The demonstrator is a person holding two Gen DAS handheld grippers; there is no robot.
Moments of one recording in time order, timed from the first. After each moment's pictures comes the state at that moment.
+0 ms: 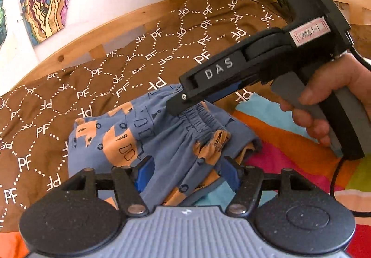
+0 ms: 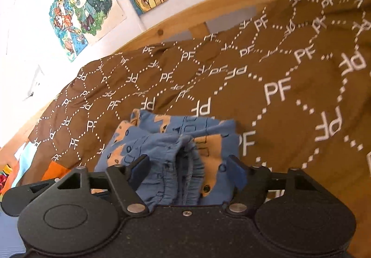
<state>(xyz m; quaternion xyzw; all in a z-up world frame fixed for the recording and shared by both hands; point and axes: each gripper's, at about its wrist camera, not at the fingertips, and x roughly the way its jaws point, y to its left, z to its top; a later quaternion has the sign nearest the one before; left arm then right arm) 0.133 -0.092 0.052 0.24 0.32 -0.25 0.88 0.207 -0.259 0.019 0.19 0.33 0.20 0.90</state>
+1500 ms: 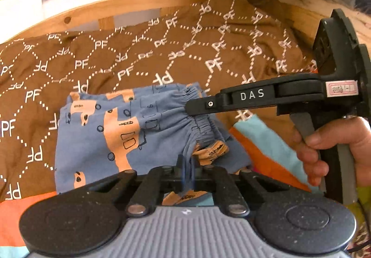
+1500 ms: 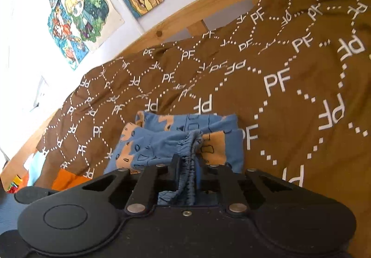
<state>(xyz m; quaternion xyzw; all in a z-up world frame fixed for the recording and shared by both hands) 0.161 -0.074 0.075 0.11 0.38 -0.26 0.88 0.207 -0.269 0.019 0.24 0.33 0.20 0.89</state>
